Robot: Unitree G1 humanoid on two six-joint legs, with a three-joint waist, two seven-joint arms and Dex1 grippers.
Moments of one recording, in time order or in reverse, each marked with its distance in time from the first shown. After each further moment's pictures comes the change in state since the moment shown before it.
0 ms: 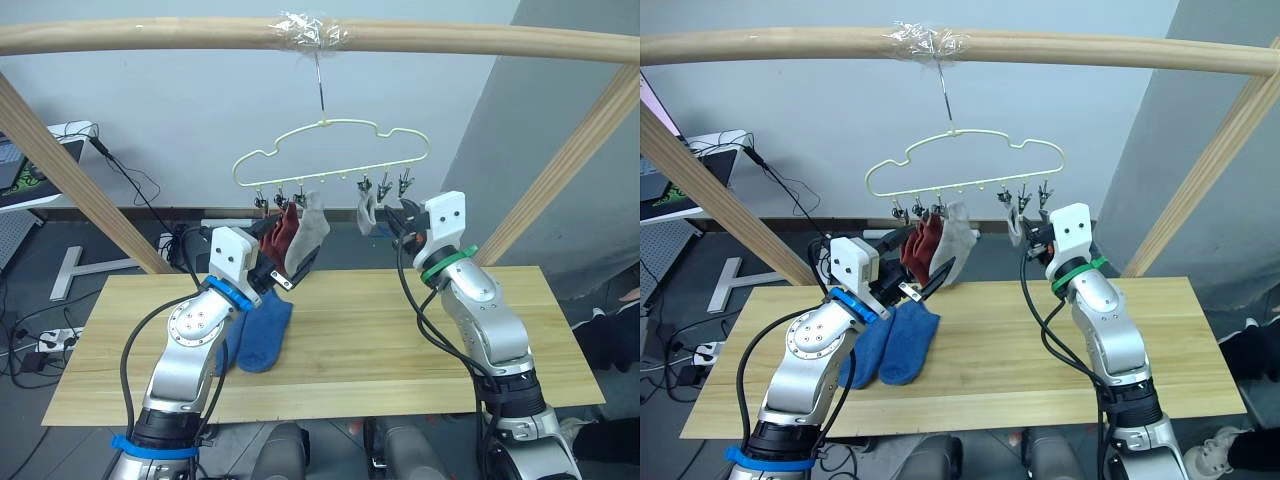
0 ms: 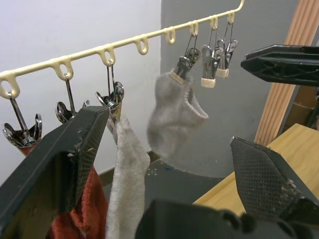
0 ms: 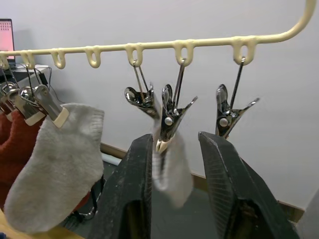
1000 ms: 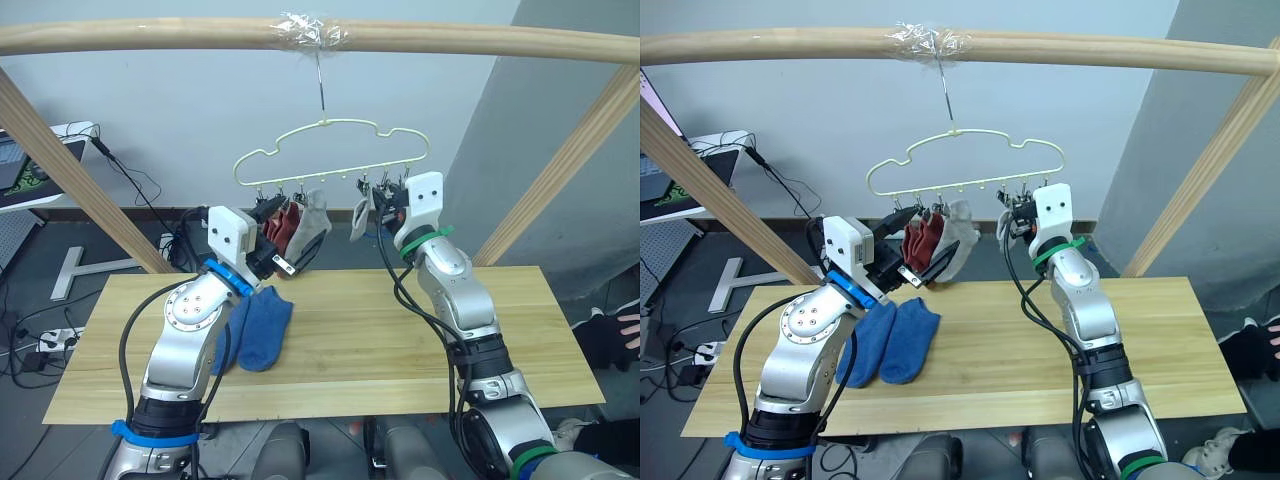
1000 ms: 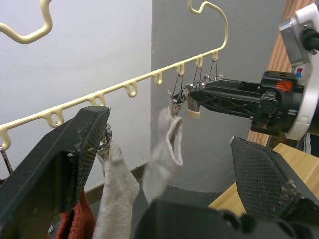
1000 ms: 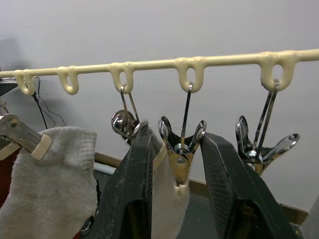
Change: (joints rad) left arm -0.074 -0.001 0.013 -0.071 -0.065 0.105 -0.021; right arm -0.199 0.073 -0.022 0.278 -0.043 -0.088 -0.055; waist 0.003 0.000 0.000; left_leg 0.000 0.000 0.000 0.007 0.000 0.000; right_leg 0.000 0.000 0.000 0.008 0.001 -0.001
